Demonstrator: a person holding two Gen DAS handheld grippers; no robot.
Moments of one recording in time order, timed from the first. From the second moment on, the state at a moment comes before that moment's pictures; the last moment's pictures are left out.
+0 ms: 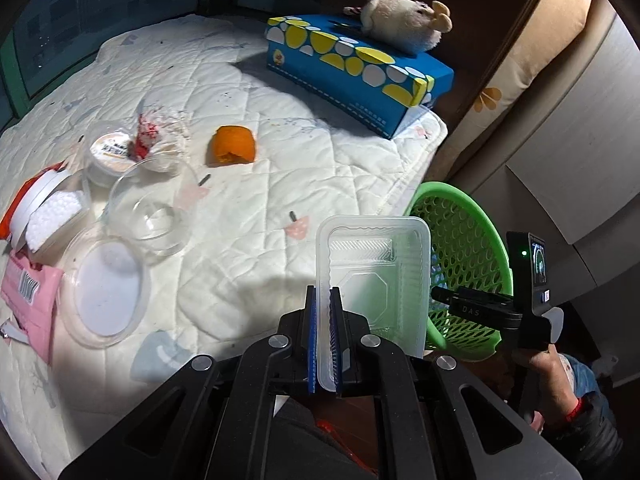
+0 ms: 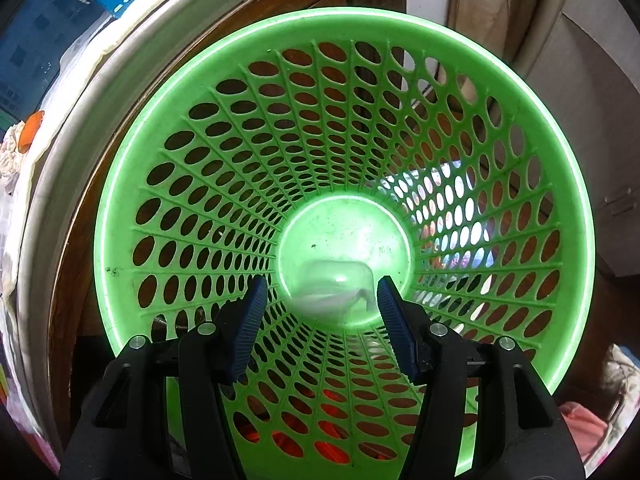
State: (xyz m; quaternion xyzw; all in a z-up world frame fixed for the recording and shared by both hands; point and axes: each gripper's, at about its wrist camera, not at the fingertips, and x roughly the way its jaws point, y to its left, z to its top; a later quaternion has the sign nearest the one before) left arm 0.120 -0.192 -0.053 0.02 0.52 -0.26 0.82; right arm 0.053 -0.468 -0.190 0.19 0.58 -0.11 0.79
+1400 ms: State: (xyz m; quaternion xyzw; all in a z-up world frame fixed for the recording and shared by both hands) left arm 0.097 -0.301 -0.067 0.07 0.53 -0.32 0.78; right arm -0.055 -0.466 -0.087 0.16 0.46 -0.13 0.86
